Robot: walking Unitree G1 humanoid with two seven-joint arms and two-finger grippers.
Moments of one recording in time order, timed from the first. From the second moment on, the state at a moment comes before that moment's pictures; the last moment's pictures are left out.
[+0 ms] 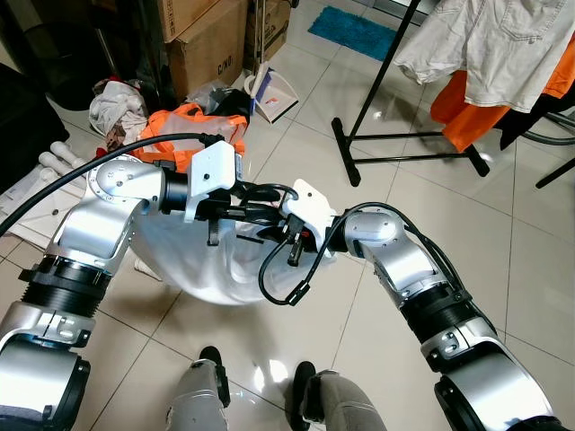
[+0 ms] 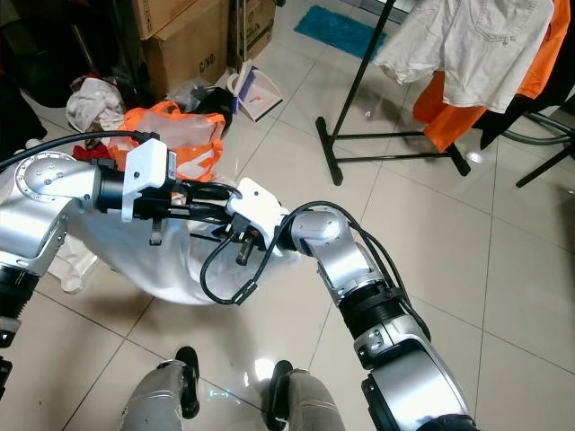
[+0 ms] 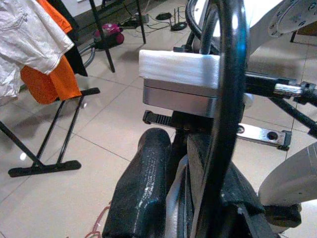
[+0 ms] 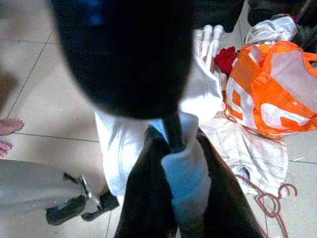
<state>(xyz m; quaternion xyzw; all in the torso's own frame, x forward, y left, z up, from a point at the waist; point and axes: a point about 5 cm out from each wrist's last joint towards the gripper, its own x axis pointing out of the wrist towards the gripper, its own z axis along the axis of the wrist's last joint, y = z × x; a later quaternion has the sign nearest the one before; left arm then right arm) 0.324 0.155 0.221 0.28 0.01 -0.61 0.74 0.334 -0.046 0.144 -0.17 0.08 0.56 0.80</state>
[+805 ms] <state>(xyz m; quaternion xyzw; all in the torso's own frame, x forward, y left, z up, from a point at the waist) 0.321 0.160 0.222 0.27 0.00 -0.60 0.76 0.340 -0.043 0.146 -0.15 0.07 0.54 0.83</state>
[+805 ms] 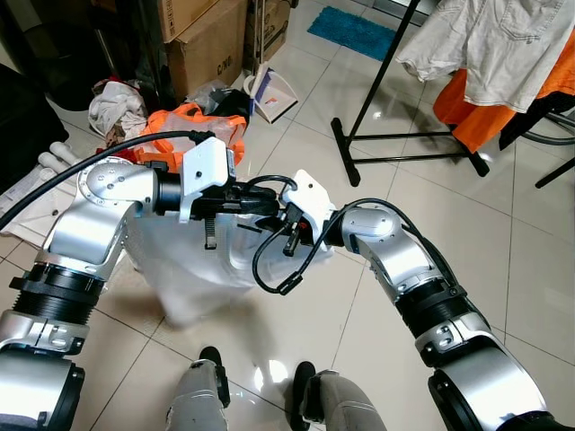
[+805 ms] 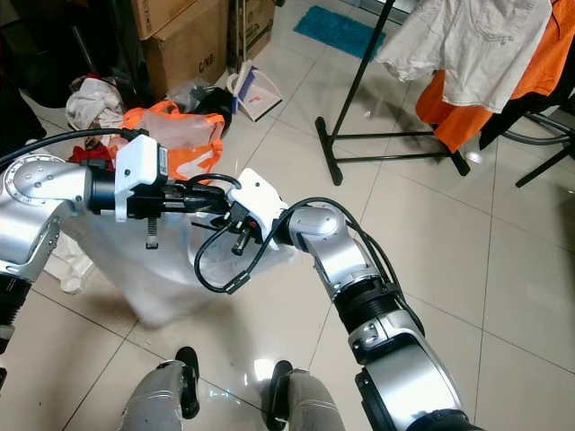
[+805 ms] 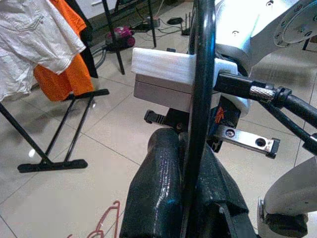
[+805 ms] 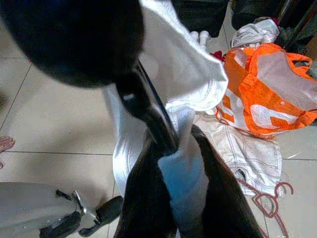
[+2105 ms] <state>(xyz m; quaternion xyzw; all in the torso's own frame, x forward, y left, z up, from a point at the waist) 0.323 0.169 0.228 0.25 -0.01 -0.57 0.78 0.353 -0.072 0.167 -0.01 0.07 0.50 0.86</state>
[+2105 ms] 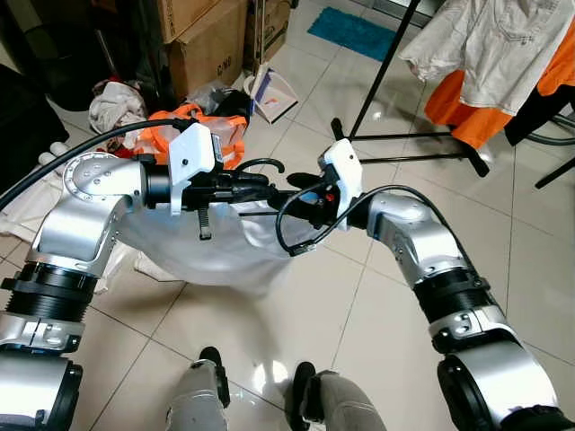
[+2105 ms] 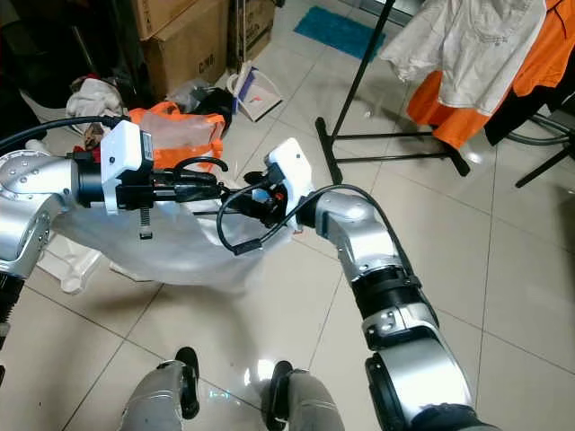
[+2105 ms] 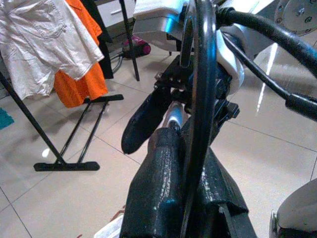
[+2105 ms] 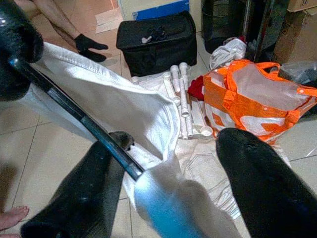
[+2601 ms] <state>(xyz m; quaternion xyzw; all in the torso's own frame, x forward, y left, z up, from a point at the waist) 0.324 0.171 0.227 0.25 -0.01 -0.57 0.79 0.357 -0.072 0.170 0.00 0.05 0.46 0.88</state>
